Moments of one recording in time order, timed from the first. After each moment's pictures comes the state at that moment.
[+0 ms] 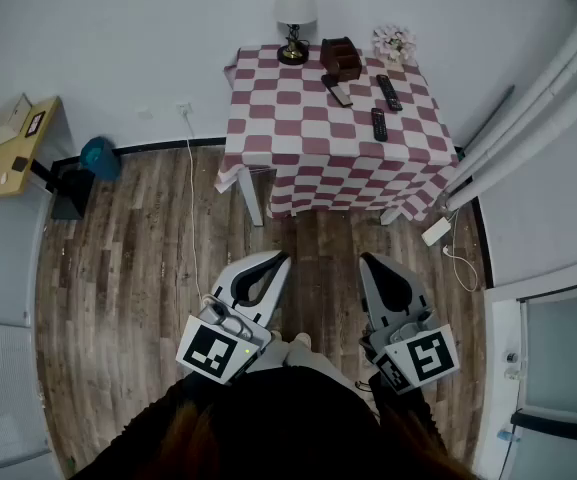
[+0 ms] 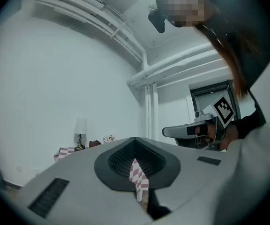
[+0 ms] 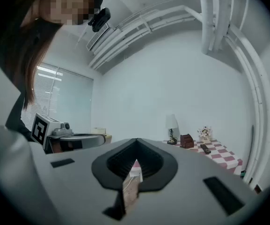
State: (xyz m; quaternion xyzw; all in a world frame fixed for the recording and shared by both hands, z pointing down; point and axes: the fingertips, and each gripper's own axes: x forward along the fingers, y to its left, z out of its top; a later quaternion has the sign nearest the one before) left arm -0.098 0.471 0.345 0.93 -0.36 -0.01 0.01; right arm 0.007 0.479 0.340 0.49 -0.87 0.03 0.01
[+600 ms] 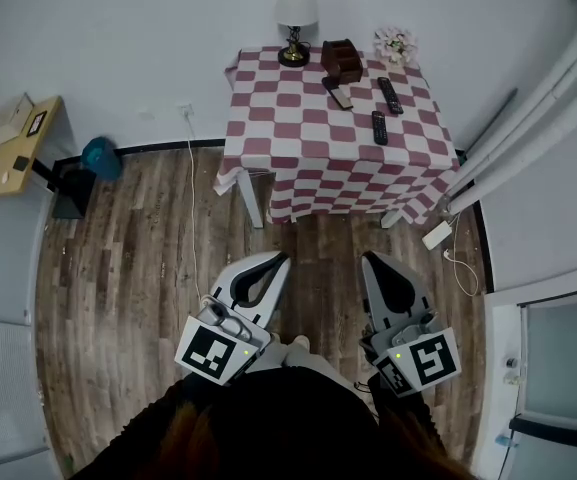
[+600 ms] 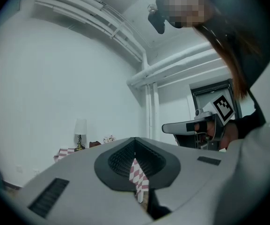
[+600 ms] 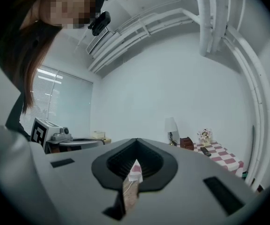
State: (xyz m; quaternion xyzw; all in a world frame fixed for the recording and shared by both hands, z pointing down) left arm -0.090 0.465 0.343 0.93 -0.37 -0.01 0.00; right arm 0.016 0.472 0.328 0.49 -0.87 0.03 -0.01
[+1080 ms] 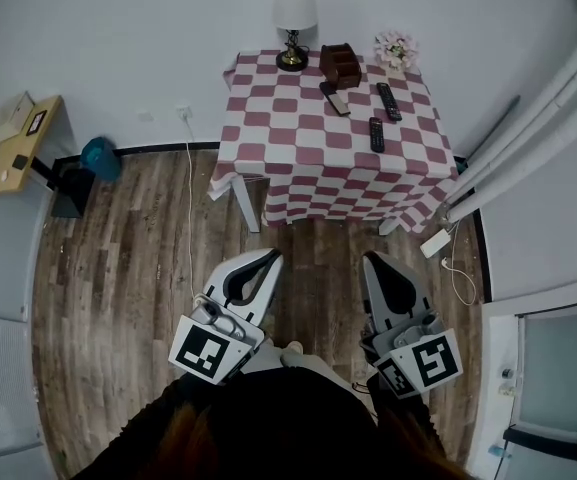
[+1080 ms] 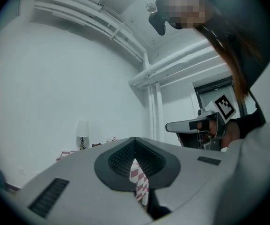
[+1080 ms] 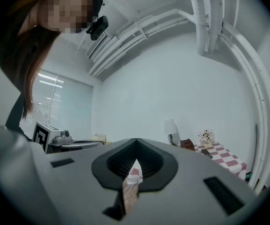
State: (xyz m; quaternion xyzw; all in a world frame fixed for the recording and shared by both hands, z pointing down) left arm -0.076 0.443 0.343 0.92 -0.39 -0.01 0.00; right arm 0.040 0.453 0.324 0.48 -0.88 0.03 -0.04
